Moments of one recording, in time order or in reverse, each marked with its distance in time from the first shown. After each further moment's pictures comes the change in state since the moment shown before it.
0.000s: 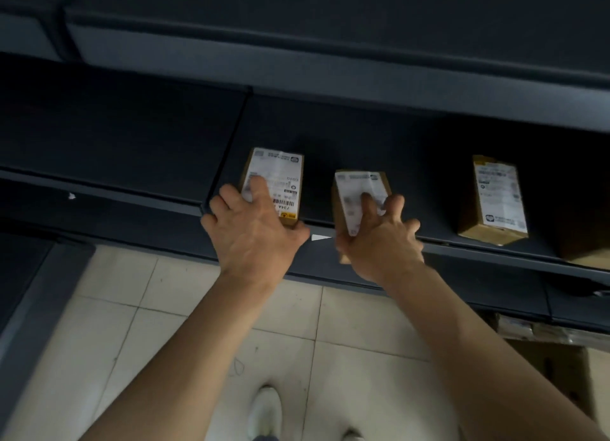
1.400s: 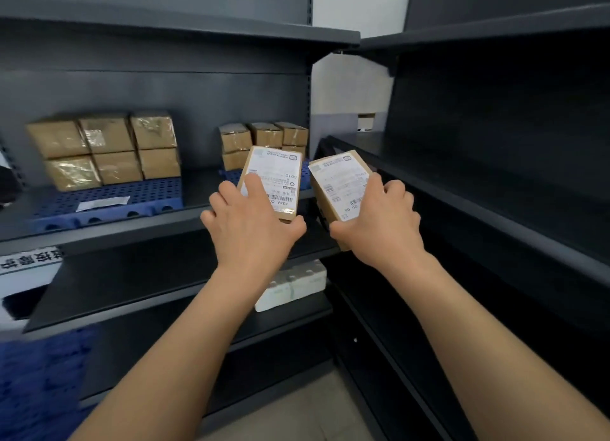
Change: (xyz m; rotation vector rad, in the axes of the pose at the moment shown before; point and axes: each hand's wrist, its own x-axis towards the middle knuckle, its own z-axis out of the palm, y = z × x) left_hand -0.225 -0.324 -0.591 0.091 0.805 -0.823; right_hand -0.481 -0.458 -0.289 0.143 0.378 -1.223
